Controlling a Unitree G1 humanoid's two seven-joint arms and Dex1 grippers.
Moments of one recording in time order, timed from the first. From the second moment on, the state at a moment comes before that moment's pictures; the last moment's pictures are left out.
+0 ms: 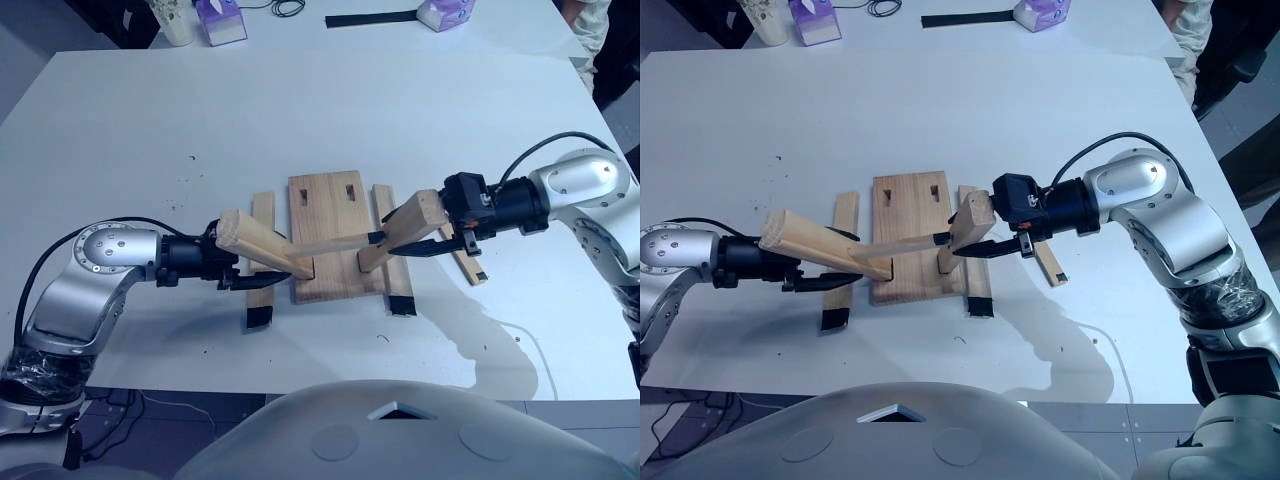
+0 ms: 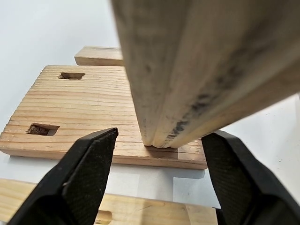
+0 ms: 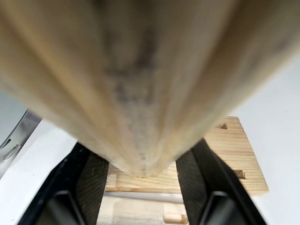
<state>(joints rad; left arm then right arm) 0.05 0.91 -0.01 -0.37 -0.44 0.35 -1.19 -0.40 -0.88 0.31 -0.37 0.54 0.43 1.25</state>
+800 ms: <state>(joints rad) -0.58 0.83 0.00 0.03 -0.60 0.60 -1.31 -0.41 -0.86 0.32 -0.38 0.54 0.43 1.24</state>
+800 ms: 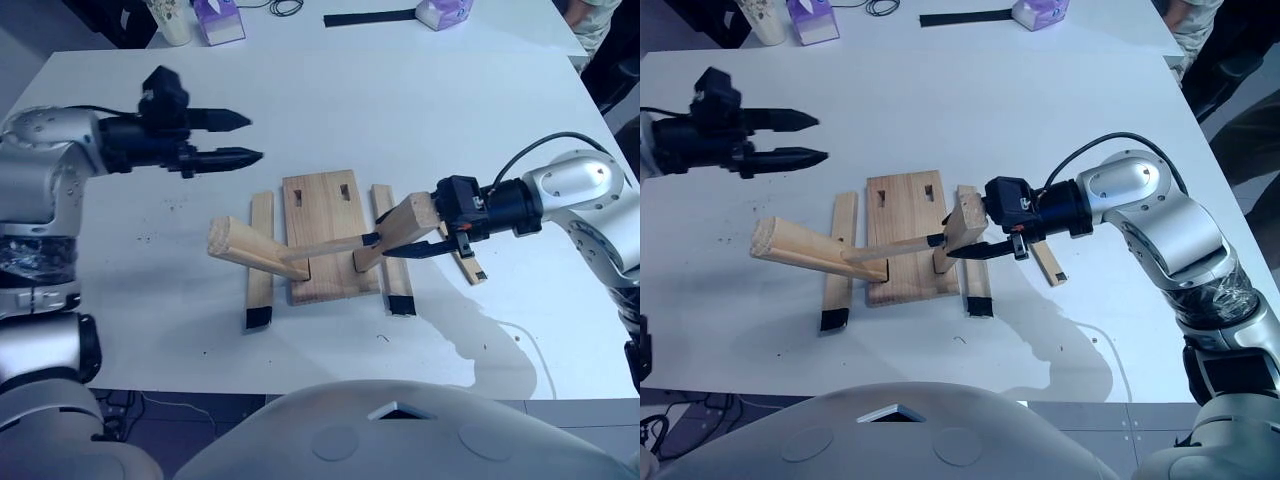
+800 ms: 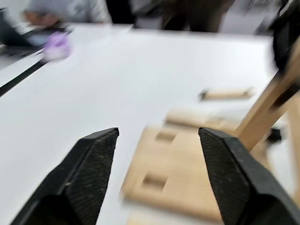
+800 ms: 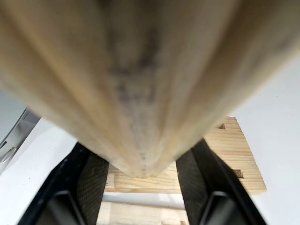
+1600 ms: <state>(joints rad) -0.65 0.73 -0.41 -0.21 -0.55 0.61 -1.57 -0.45 -0.82 0.36 -0.35 0.51 0.42 1.24</state>
